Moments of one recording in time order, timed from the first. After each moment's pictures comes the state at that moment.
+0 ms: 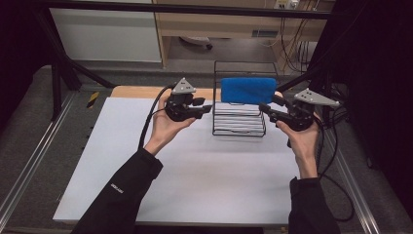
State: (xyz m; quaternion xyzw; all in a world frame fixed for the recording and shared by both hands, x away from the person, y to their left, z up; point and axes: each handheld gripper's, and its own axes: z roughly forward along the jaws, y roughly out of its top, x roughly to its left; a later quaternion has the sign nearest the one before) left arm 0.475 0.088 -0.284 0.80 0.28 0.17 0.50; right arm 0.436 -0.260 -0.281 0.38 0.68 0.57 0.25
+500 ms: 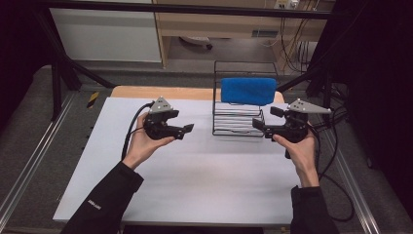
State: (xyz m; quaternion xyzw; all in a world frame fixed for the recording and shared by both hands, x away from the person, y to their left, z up) left arm 0.444 0.143 -0.322 0.80 0.31 0.18 0.48; right arm 0.424 -0.253 -0.302 0.38 0.71 0.55 0.20
